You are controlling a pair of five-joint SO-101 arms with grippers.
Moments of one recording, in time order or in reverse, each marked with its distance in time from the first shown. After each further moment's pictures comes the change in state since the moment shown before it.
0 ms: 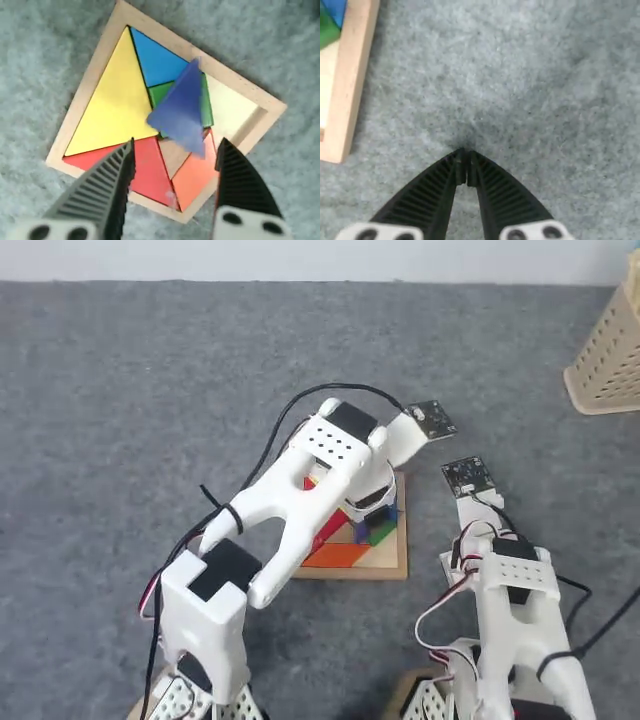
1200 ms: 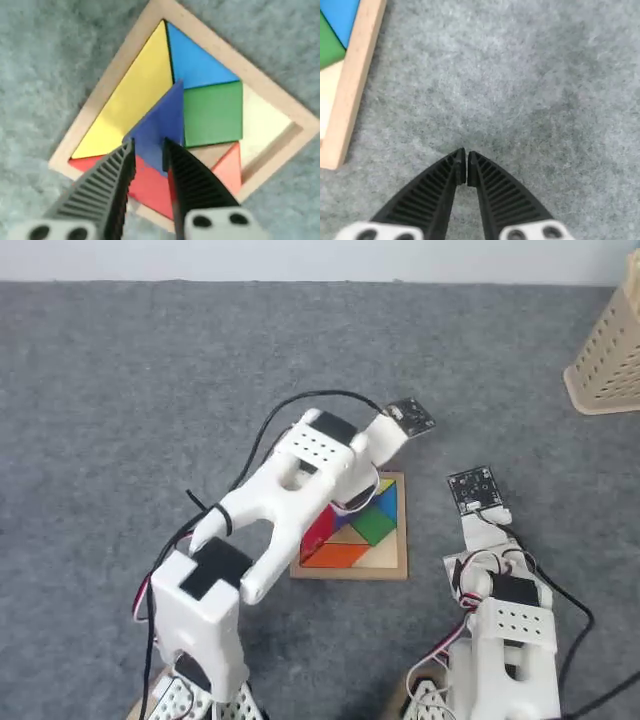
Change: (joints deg) left arm -3.3 -0.4 7.8 -9.2 2.1; right arm 1.1 -23.0 11.4 -0.6 0.0
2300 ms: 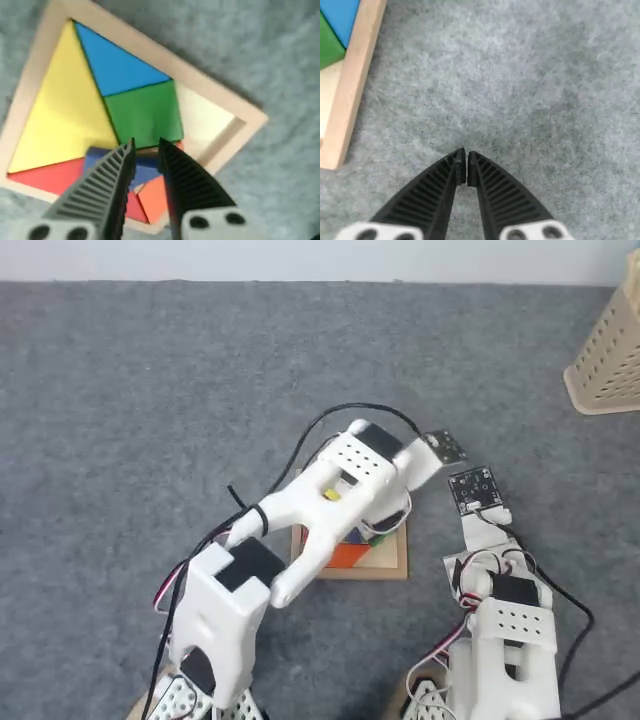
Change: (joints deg) left arm 8.1 6.9 -7.6 9.3 4.0; right arm 0.0 0.0 0.0 0.0 0.0
